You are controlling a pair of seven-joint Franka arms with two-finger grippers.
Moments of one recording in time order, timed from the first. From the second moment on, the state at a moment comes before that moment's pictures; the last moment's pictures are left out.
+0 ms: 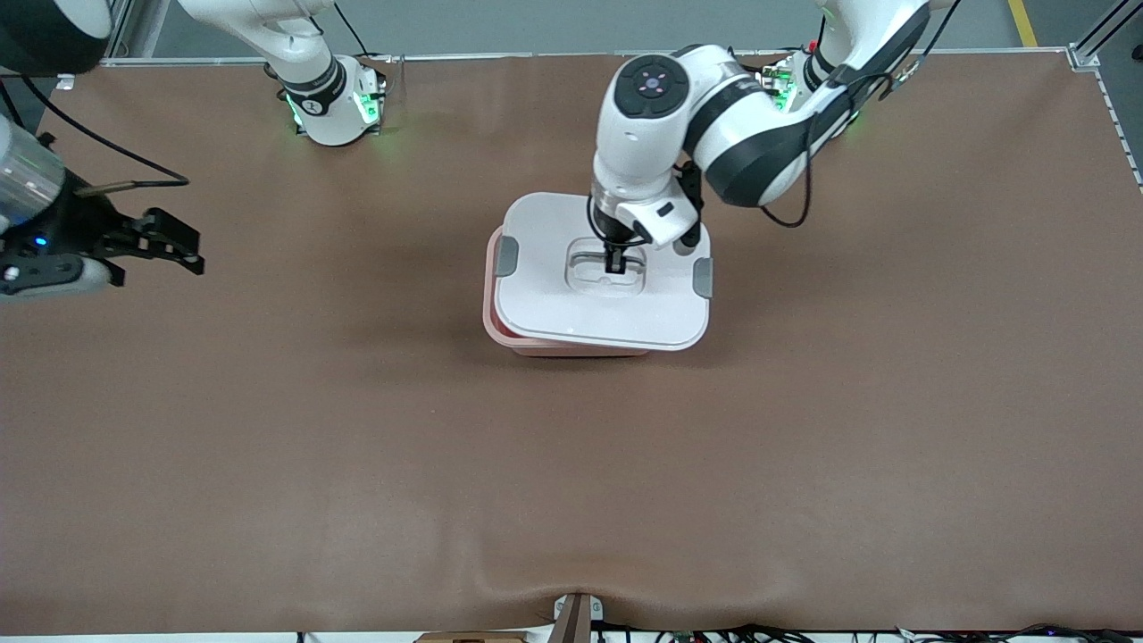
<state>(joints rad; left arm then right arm) -0.04 0.50 -0.92 -1.62 0.39 1.97 -2.52 0.11 0.07 -0.05 -1.50 0.03 1.57 0.00</state>
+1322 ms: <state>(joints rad) -0.36 0.59 -0.65 -1.53 0.43 1.98 -2.59 0.03 0.06 -0.04 -1.51 -0.02 1.55 0.03</state>
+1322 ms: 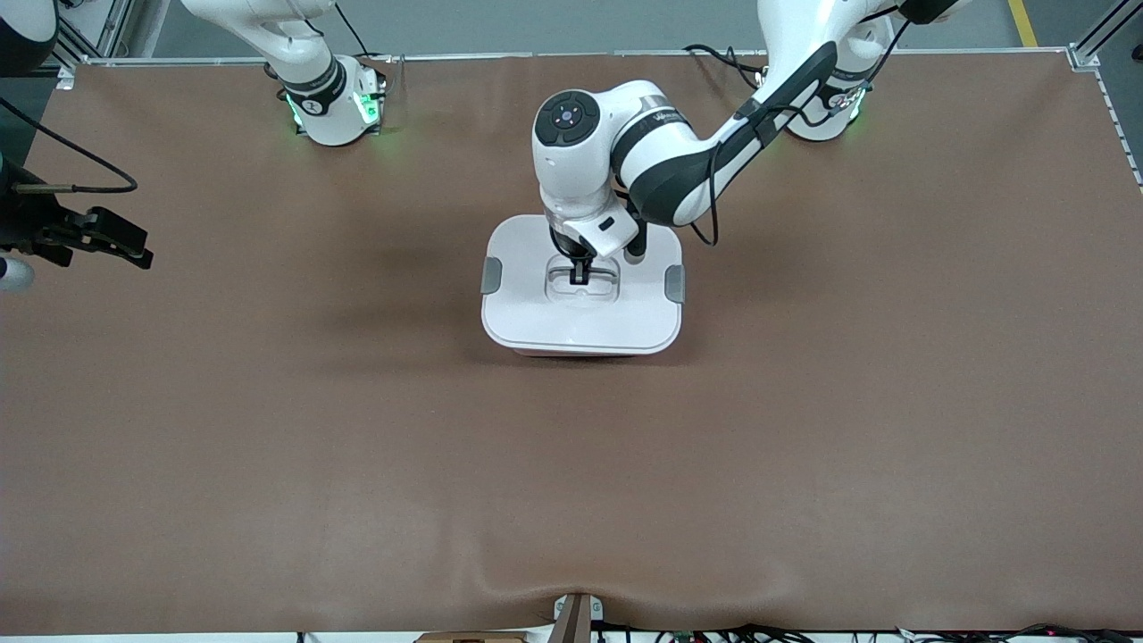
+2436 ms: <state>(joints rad) -0.38 0.59 -0.65 -1.53 0.45 1.98 -2.65 -0.03 0.05 -0.04 -1.50 -0.01 1.52 -0.03</state>
